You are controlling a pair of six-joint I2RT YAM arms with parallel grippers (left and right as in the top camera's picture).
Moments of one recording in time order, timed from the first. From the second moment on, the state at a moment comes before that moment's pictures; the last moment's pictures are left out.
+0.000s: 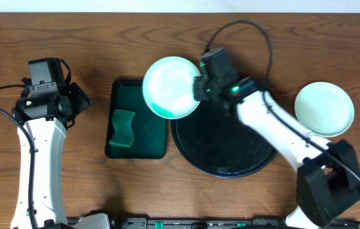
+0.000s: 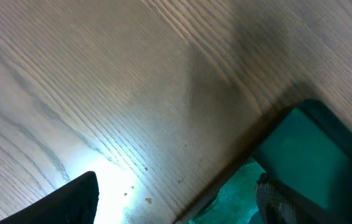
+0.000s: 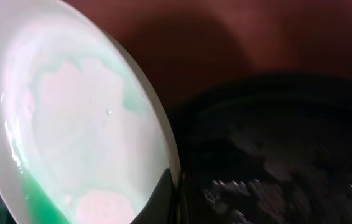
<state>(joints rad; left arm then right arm) 0.21 1.36 1.20 -0.95 -0.18 -0.51 0.59 1.79 1.34 -0.44 0.07 0.45</state>
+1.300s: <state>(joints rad) 0.21 1.36 1.20 -0.95 -0.18 -0.51 0.84 1.79 1.34 0.16 0.47 -0.39</state>
